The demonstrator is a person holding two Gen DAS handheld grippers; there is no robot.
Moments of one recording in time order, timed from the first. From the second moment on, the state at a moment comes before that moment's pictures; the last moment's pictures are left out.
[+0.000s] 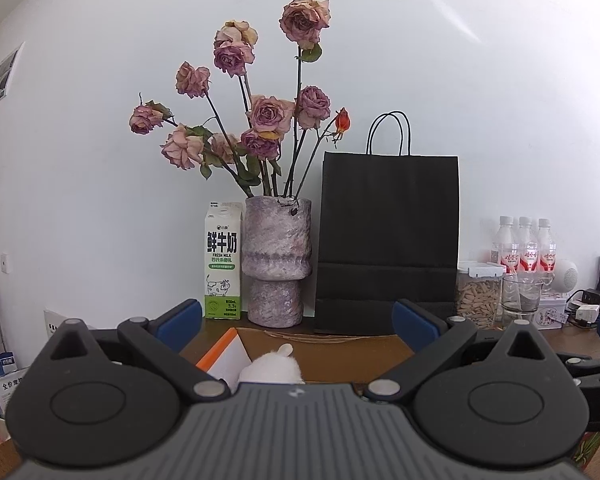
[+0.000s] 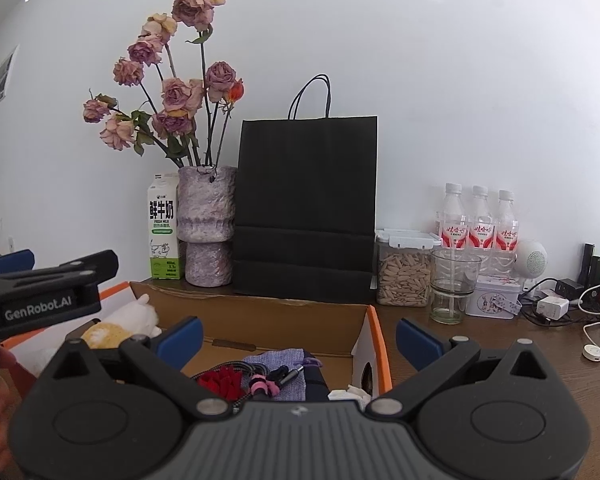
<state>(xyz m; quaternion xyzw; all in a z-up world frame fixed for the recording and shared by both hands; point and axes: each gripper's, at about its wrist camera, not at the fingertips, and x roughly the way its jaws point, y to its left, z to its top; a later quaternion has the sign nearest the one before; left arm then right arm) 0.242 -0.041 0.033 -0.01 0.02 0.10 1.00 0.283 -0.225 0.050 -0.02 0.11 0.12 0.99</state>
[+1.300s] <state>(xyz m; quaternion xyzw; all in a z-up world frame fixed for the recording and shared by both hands) 0.159 -0.014 0.013 0.02 0.08 0.06 1.00 0.197 -0.253 0.014 -0.06 0.17 0.16 0.97</state>
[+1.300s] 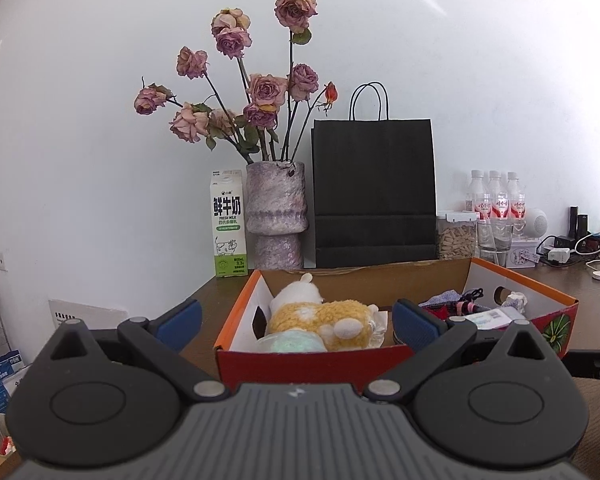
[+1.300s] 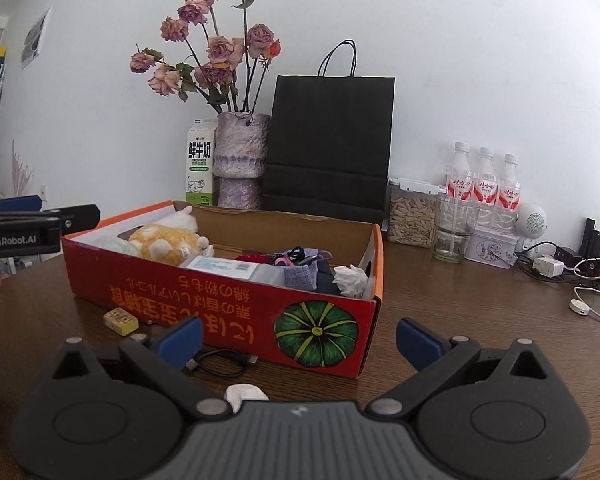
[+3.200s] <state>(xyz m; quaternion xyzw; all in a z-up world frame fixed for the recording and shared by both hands) 0.173 -0.061 -0.001 0.00 0.25 -0.02 0.97 0.213 -0.264 0.008 -0.02 0.26 0.18 0.95</state>
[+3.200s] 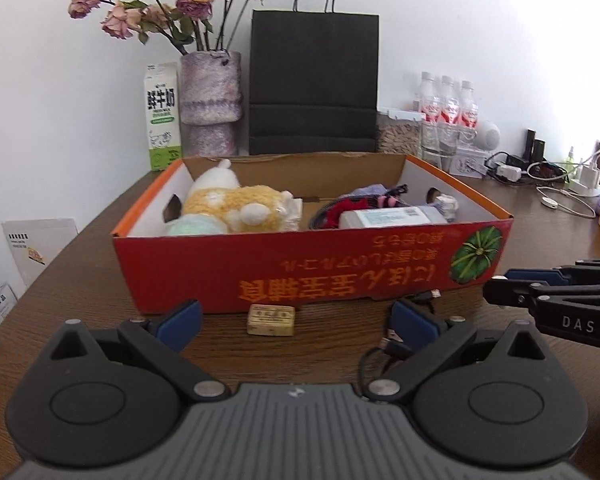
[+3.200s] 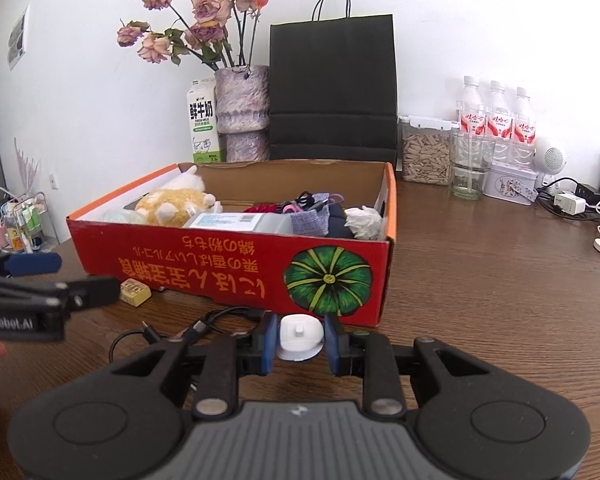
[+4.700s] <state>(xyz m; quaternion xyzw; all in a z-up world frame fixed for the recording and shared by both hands) 0.151 -0.092 0.001 -0.03 0.29 -0.03 0.96 0.188 -0.282 0.011 -0.03 0.22 0.21 0.95</state>
